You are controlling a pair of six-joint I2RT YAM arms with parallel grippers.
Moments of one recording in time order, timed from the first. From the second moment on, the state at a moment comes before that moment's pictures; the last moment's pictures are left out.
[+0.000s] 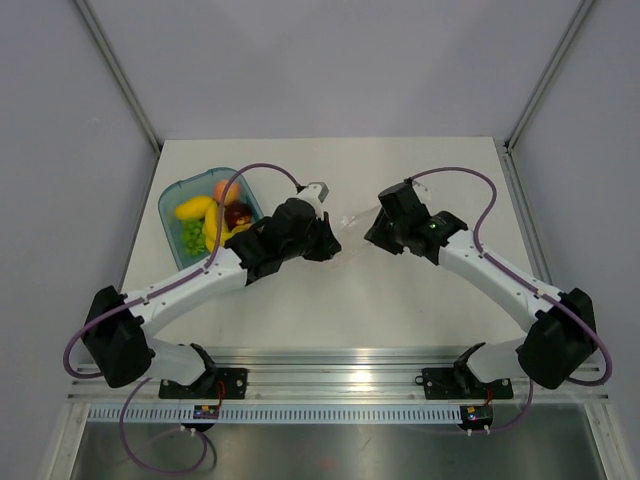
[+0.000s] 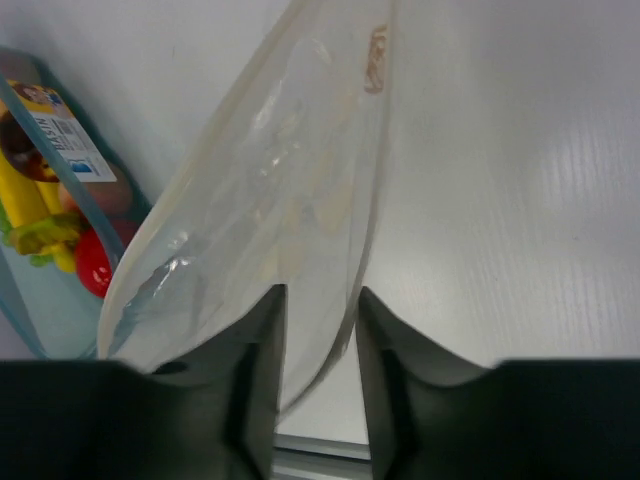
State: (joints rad) left arm -0.84 1.37 1.08 -0.30 -0.01 -0.63; right arm 0.62 1.36 1.15 -0.62 0.20 0.99
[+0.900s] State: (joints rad) left arm -0.83 1.51 1.30 -0.38 0.04 -0.58; right arm 0.65 1.38 1.27 -0.71 0.22 0.88
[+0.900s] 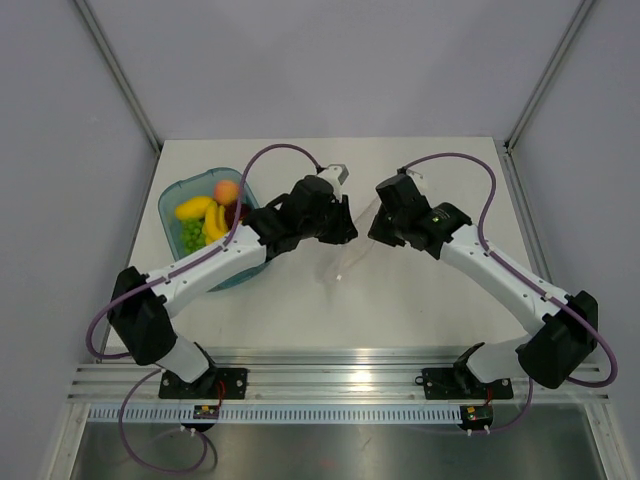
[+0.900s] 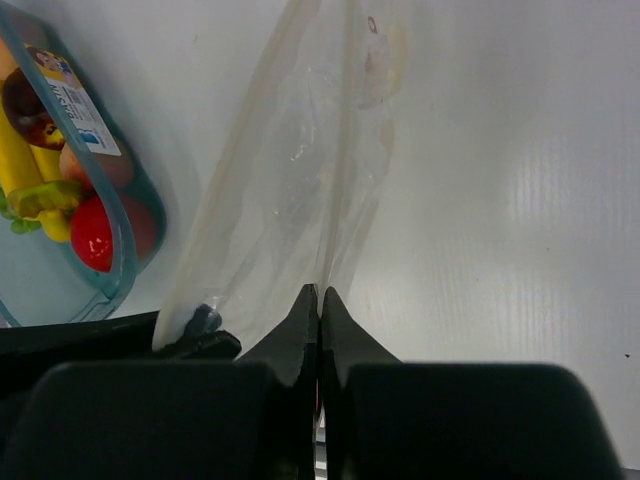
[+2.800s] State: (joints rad) left arm -0.63 1.54 1.10 -0.28 0.20 -0.65; right arm 0.66 1.53 1.45 -0.86 0.22 0.65
